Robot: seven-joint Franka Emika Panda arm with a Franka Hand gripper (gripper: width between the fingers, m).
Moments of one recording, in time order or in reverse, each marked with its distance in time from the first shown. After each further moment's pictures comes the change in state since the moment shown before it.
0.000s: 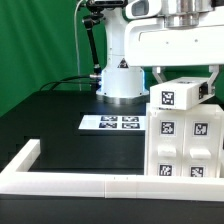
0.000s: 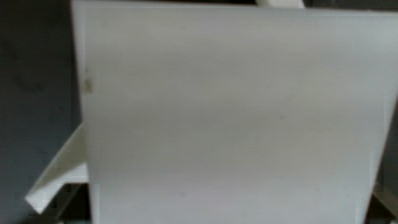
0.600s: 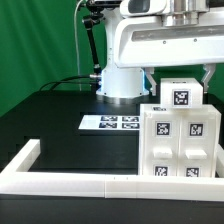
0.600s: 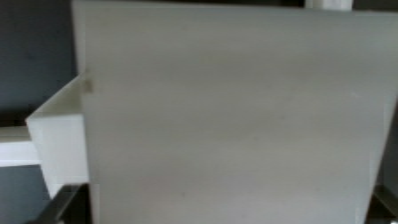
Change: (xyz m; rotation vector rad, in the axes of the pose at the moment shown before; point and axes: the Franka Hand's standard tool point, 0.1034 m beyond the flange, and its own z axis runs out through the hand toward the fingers) arm 0.011 0.010 -0.001 -0.020 0.012 -0.519
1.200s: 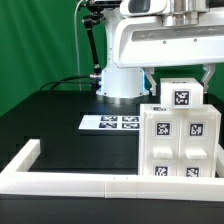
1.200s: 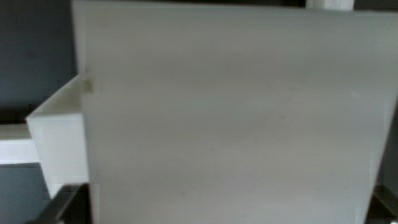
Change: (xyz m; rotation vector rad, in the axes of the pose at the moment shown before) arm 0.000 0.001 0.000 -0.005 0.001 -0.102
